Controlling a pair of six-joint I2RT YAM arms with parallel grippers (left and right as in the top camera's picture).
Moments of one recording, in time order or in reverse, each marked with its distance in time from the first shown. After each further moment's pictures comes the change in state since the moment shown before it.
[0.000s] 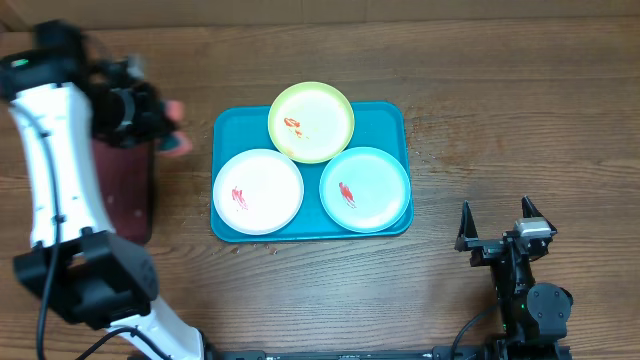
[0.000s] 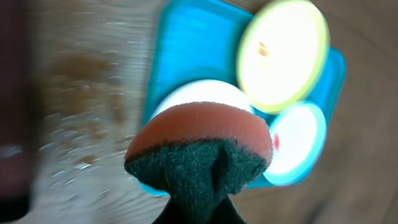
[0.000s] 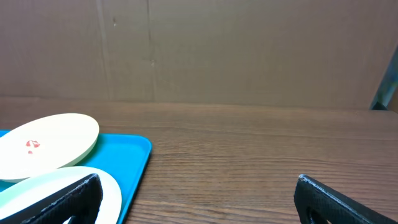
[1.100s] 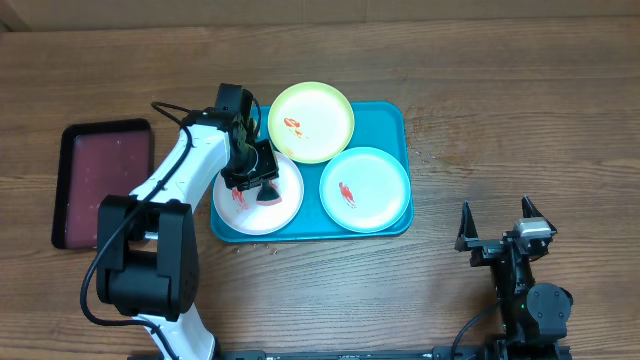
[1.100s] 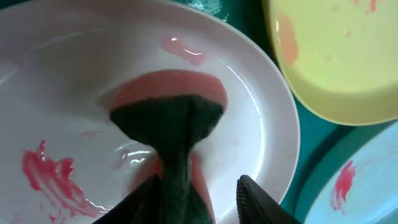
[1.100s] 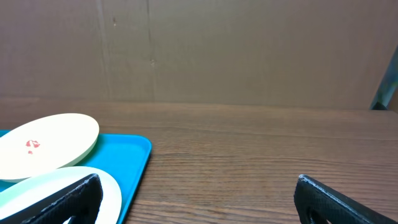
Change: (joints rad) left arm -0.415 0.004 -0.639 0.627 -0.208 -0.418; right arm 0.000 0.000 0.000 0.000 0.000 0.000
